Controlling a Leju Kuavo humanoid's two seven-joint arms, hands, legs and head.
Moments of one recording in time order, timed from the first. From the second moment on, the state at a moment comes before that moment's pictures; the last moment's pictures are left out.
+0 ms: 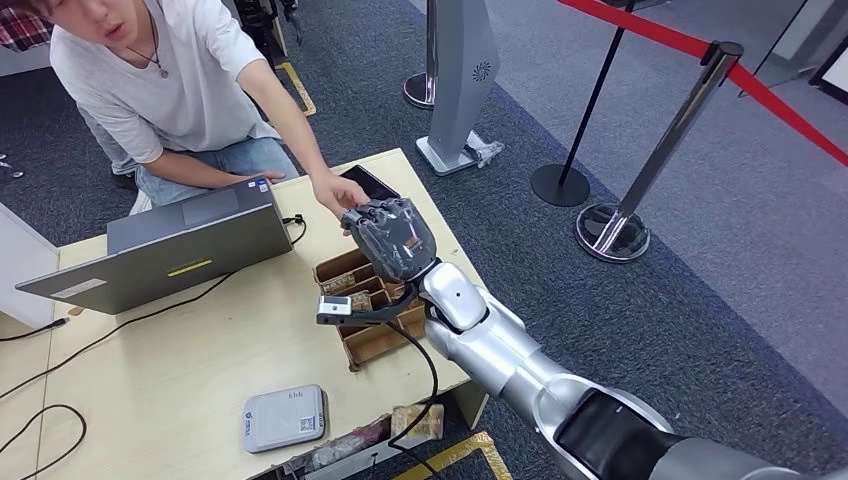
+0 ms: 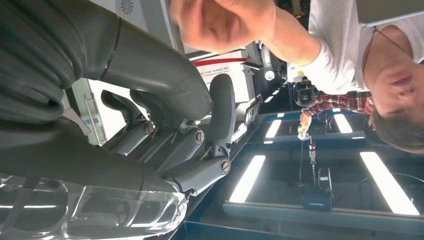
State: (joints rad) left arm -0.06 -0.16 0.77 -0.21 -0.95 0.52 -0.09; right arm -0.46 -0.11 0.38 -1.10 1.23 -0.59 -0.16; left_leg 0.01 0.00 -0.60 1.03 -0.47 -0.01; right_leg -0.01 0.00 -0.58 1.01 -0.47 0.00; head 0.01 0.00
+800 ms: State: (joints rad) left arm -0.07 -0.16 0.77 -0.21 -0.95 0.51 -0.11; right arm -0.40 -0.12 0.37 -1.28 1.02 -0.57 -0.27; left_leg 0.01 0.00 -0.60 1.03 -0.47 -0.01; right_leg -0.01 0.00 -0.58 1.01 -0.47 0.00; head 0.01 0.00
